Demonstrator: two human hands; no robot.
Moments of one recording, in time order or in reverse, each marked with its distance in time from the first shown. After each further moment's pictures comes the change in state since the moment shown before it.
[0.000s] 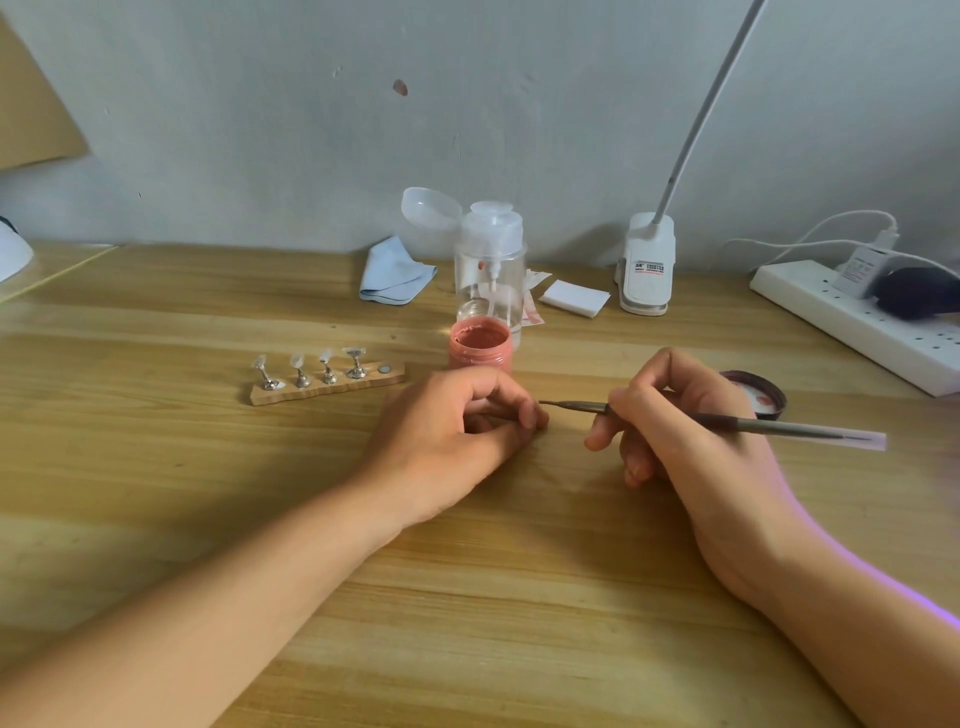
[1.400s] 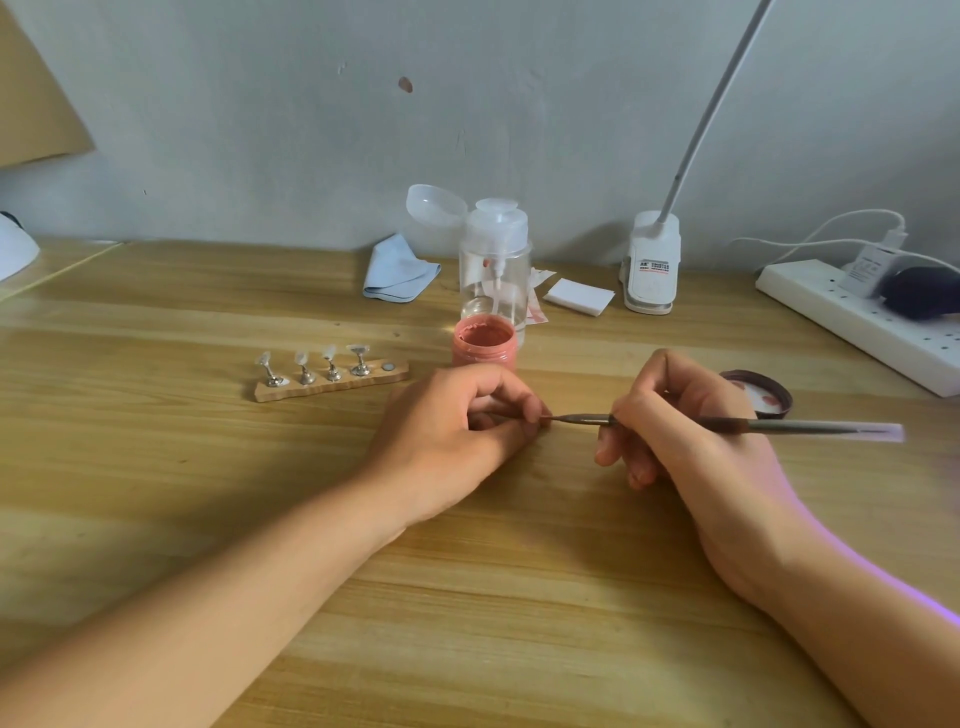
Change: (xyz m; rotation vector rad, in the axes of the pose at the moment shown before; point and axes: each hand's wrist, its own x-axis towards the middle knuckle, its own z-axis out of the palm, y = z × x) left_hand -0.001 -0.001 0.000 -0.005 -0.002 0.013; right_hand -0.001 -0.001 0.001 -0.050 -0.025 -0.007
